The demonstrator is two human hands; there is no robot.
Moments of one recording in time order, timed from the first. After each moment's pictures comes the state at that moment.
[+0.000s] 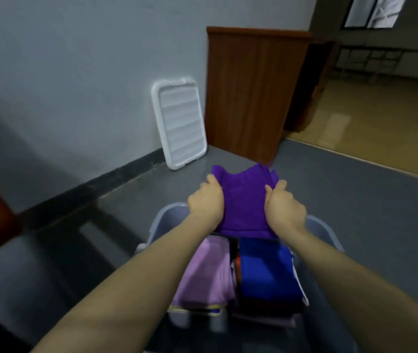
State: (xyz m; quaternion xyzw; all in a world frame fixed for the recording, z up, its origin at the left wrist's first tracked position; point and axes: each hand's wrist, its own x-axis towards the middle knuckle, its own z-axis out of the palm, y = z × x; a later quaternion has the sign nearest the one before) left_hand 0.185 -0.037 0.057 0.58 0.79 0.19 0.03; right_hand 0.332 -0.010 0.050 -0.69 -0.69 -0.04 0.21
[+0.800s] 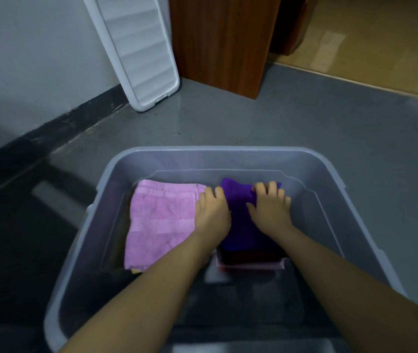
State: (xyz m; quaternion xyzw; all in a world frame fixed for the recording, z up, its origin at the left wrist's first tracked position) left_hand 0.268 -0.031 -0.127 0.65 0.75 0.09 0.12; right_hand 0.399 0.000 -0.137 -0.66 -0.74 0.05 0.06
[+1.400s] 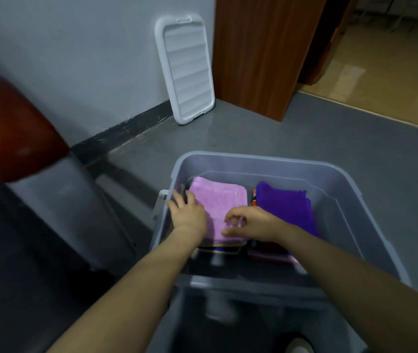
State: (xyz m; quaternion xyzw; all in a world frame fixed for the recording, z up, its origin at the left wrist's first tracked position) left_hand 0.140 -0.136 -0.066 0.60 0.79 -0.15 0.05; right_hand 0.303 -0.094 -0.058 -0.43 -0.84 0.32 -0.01
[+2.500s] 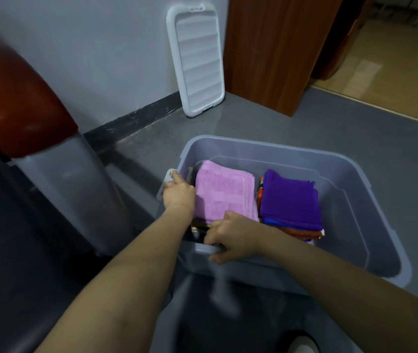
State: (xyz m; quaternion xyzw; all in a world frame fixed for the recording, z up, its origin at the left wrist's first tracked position) left_hand 0.103 -0.132 -0.061 0.57 0.81 -0.15 0.02; right_hand 0.261 -0.132 -0.065 -0.10 -0.99 0.10 -0.07
